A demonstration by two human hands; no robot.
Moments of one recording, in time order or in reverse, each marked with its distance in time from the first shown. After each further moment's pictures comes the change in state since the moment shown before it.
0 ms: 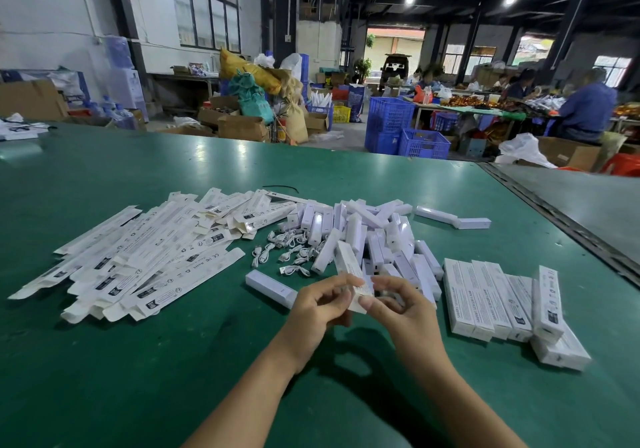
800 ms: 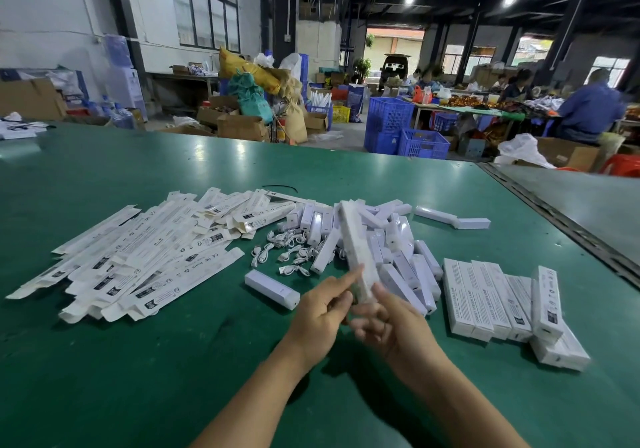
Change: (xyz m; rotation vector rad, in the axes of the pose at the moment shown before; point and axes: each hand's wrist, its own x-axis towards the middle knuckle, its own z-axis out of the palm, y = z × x) left_hand 0.004 -0.011 0.003 0.334 0.073 0.141; right_hand 0.002 0.001 0.003 0.405 -0.124 0.394
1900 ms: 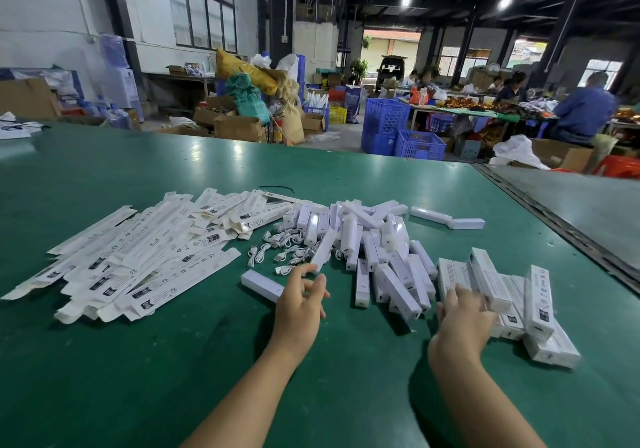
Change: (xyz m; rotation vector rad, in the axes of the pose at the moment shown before) left_hand 0.008 -0.015 -0.005 0.057 0.354 -0.161; right_hand 0.023 -0.019 -0.060 0.262 0.772 -0.337
